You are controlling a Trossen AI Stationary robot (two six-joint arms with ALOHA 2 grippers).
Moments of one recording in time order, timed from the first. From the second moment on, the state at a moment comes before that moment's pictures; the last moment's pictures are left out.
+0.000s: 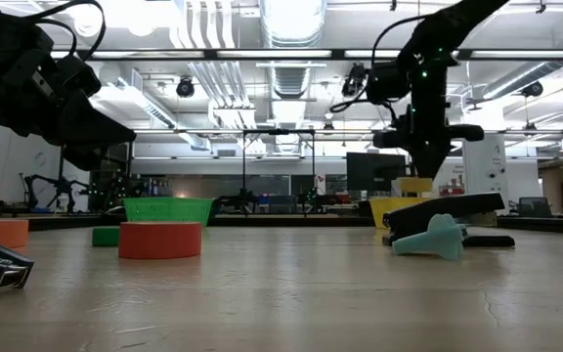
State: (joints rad) left arm 0.20 0.31 0.01 0.03 0.13 -0.29; right arm -0.63 1.56 1.09 -0.93 0.33 0.82
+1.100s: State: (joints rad) left arm 0.20 0.31 0.01 0.03 0.13 -0.29; right arm -0.71 1.53 0.87 -0.62 0.55 0.86
